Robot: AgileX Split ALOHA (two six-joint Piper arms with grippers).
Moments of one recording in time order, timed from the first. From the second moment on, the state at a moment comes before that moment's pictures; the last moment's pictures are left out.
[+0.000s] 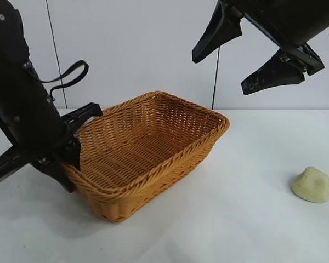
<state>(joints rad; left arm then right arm) -0.40 1.82 -1.06 -0.31 0.65 -1.03 0.24 1.54 -1.07 0.77 0.69 -0.29</state>
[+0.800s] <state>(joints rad) -0.22 1.88 -1.36 -0.35 1.02 -0.31 0.24 1.54 -1.07 0.76 0.71 -0.29</state>
